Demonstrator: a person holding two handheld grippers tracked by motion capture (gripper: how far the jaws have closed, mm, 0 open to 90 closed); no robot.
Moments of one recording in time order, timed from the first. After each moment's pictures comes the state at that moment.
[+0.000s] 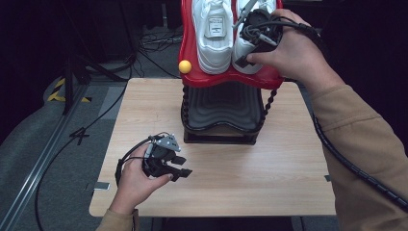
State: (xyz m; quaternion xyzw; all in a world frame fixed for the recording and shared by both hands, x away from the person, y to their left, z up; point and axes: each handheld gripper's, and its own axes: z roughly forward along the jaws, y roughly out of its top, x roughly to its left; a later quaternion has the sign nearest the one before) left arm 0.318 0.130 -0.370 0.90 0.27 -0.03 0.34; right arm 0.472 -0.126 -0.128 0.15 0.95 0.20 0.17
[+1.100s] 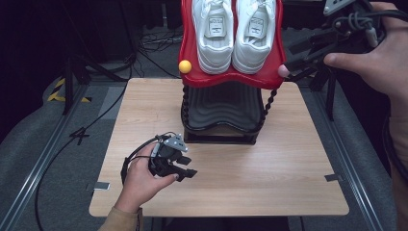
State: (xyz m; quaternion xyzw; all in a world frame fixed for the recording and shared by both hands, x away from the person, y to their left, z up) left arm 0.321 0.114 -0.368 0.91 0.25 -0.04 0.33; right arm 0.402 -0.235 -0.078 0.15 0.92 0.34 0.14
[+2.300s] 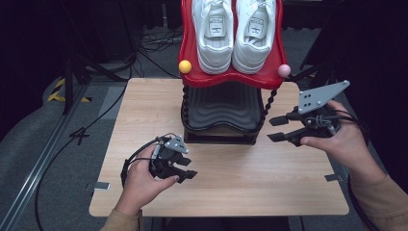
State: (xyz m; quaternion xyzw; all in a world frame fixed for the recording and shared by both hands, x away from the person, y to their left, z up) left arm 0.314 0.114 -0.369 0.91 0.26 -0.02 0.33; right arm 0.363 -0.252 -0.244 0.12 0.92 0.38 0.06
